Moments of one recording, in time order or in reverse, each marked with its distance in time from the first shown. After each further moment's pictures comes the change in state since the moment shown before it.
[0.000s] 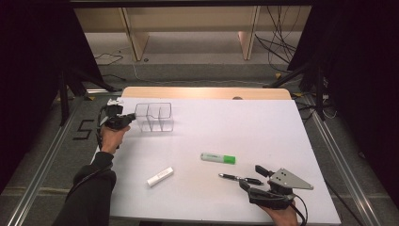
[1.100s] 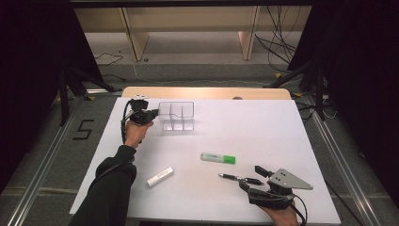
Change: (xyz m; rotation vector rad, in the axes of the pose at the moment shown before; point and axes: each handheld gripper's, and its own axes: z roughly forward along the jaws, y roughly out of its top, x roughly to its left) left arm -0.071 0.022 0.036 0.000 -0.108 0.052; right arm 0.000 -0.001 0.001 0.005 0.007 -0.005
